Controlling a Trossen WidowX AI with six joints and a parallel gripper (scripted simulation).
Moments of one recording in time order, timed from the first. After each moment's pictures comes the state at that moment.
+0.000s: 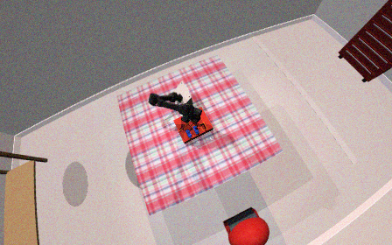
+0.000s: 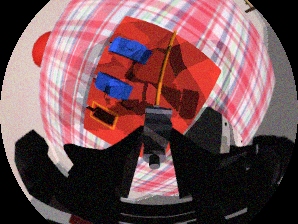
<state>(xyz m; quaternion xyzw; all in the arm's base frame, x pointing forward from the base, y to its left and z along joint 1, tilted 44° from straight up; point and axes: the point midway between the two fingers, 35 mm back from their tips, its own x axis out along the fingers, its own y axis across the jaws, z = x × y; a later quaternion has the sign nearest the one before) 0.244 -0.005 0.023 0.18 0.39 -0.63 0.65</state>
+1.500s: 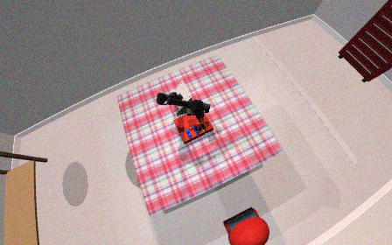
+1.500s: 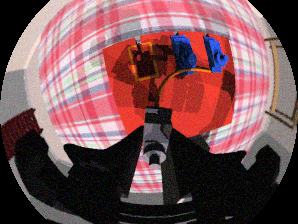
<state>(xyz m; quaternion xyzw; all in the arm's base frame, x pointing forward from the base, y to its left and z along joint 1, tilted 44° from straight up) 0.254 0.045 -0.024 -0.11 0.62 -0.41 0.66</state>
